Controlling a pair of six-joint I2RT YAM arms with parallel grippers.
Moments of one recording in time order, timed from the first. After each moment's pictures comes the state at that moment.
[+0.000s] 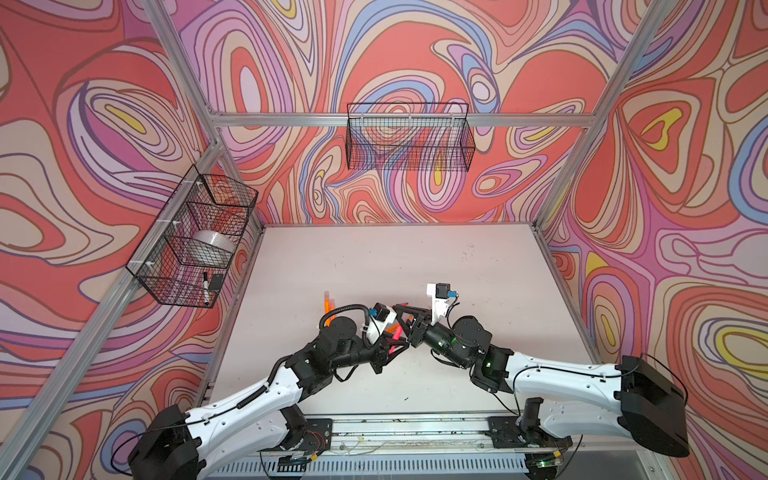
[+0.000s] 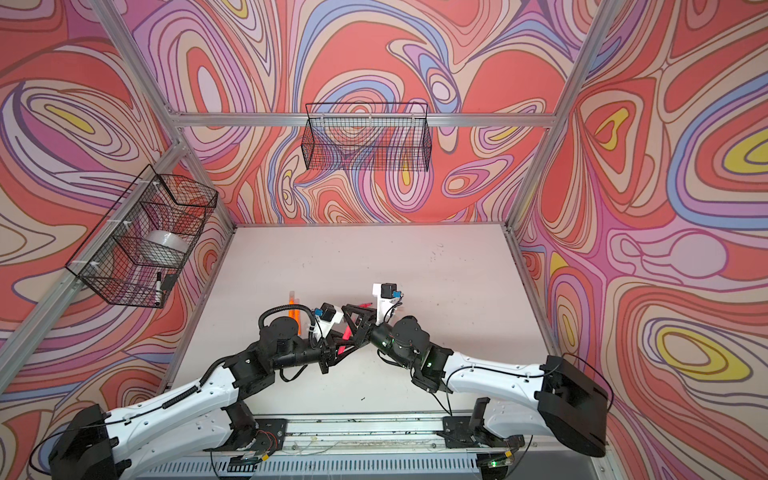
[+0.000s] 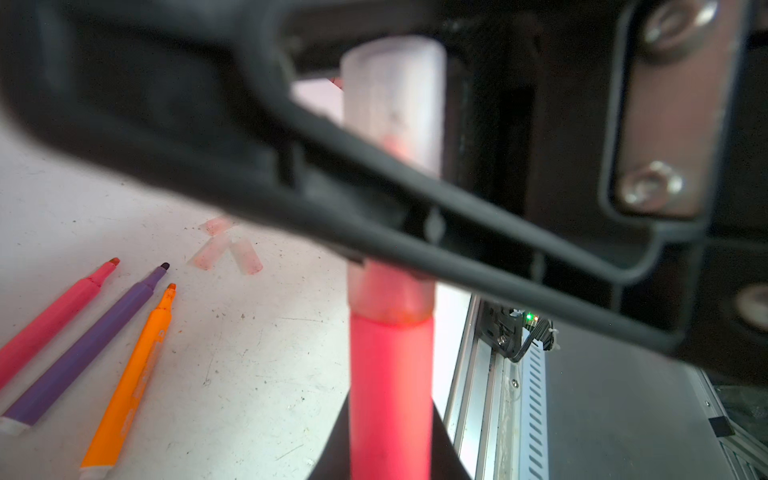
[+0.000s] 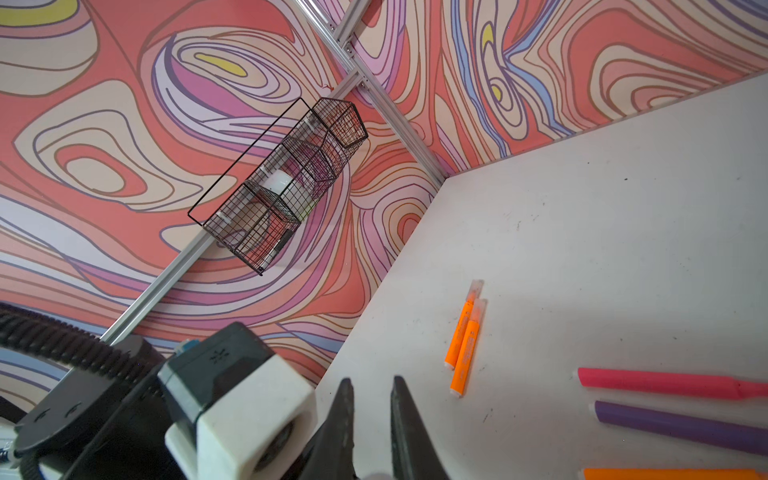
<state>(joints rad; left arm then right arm) -0.82 0.92 0.44 0.15 0.40 -0.33 1.07 1.23 0.58 0.65 0.17 0.77</state>
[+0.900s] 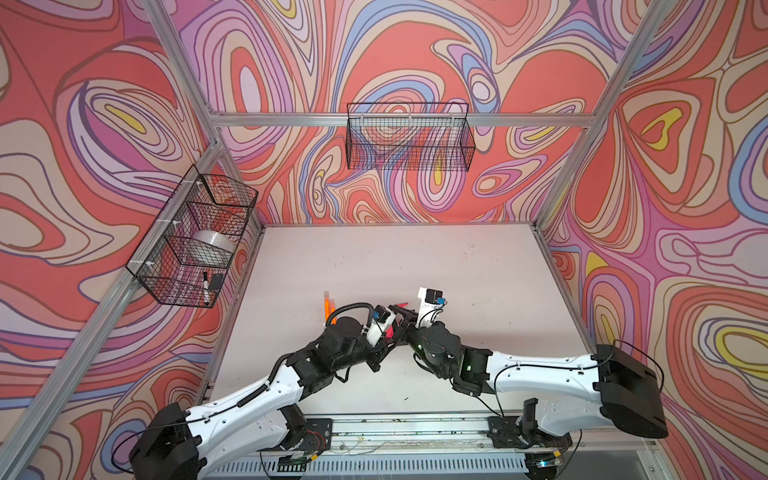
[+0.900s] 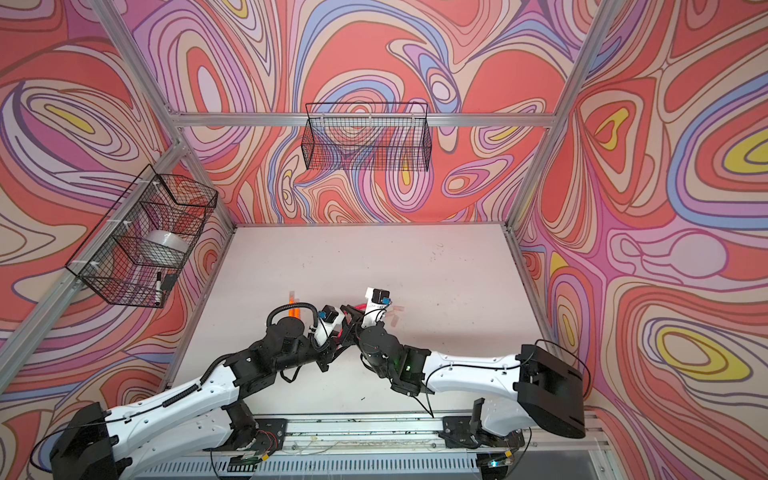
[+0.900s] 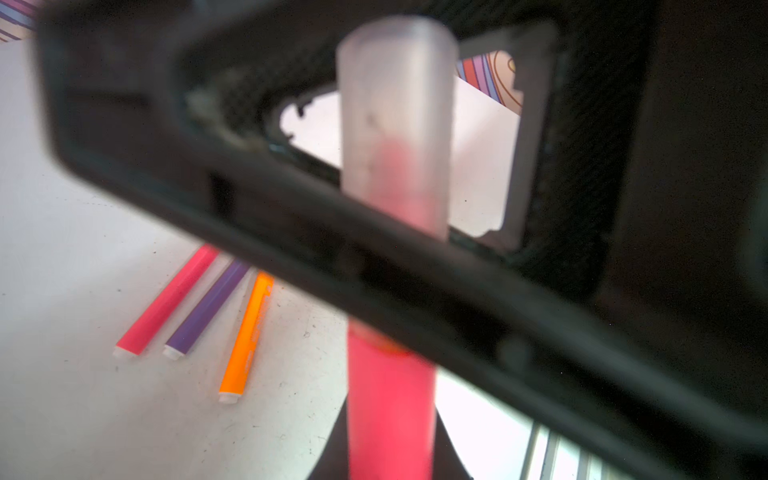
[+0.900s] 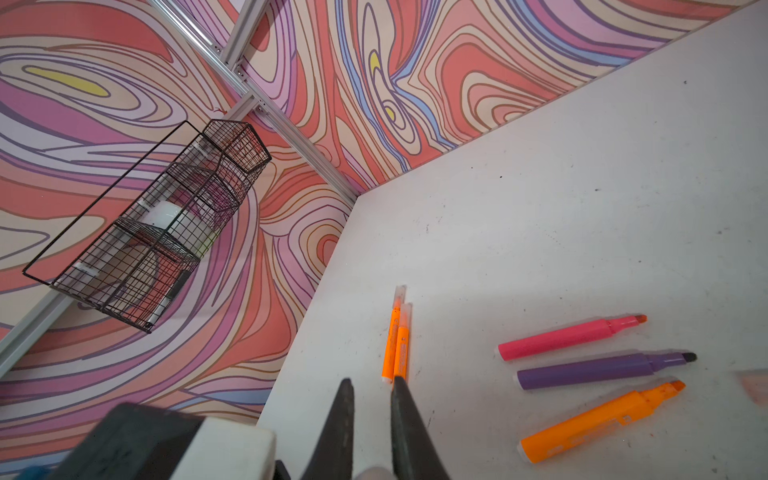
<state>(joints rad) -0.82 0.94 0.46 0.03 0.22 -0.20 1.20 1.36 0.71 0.47 0.58 0.85</state>
